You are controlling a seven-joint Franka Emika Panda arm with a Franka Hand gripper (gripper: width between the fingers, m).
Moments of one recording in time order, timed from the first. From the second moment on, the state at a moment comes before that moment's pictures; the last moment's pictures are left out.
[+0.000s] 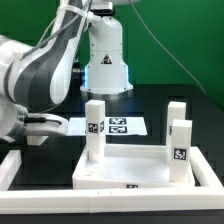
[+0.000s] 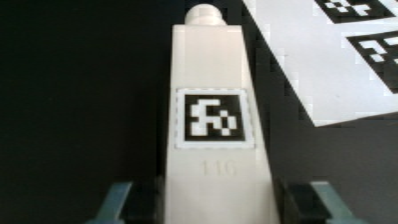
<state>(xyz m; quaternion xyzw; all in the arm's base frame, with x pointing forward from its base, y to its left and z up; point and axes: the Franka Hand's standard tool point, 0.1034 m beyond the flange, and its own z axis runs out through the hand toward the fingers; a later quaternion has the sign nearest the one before) 0.400 -0.194 0.014 -0.88 0.11 0.46 0.10</state>
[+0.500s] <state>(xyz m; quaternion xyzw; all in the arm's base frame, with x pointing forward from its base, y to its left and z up) 0.457 -0.188 0.104 -0.91 0.09 0.38 0.10</state>
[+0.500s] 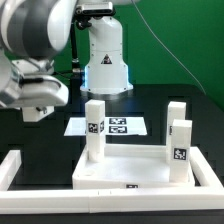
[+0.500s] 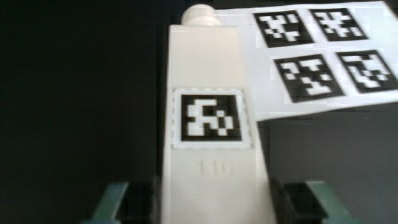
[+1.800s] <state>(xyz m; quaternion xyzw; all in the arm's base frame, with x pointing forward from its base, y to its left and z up) 0.576 -0.160 0.203 -1.00 0.08 -0.02 0.03</state>
